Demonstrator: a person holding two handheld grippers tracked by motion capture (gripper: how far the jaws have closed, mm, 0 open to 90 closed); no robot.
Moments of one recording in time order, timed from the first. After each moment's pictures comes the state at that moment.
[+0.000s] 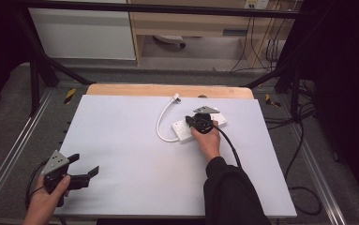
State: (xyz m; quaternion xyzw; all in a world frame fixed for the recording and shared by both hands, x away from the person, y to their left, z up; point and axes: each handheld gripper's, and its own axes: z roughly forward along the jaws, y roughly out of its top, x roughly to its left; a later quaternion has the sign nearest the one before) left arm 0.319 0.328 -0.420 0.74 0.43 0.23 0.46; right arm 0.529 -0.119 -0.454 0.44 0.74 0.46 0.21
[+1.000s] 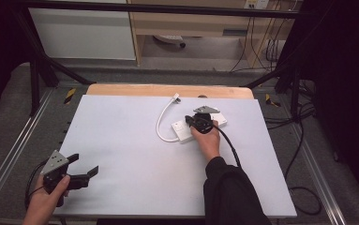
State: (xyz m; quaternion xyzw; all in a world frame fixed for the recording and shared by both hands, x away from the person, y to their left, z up) left arm 0.319 0.329 -0.421 0.74 0.43 0.23 0.46; right arm 0.529 -0.119 -0.452 0.44 0.74 0.47 0.21
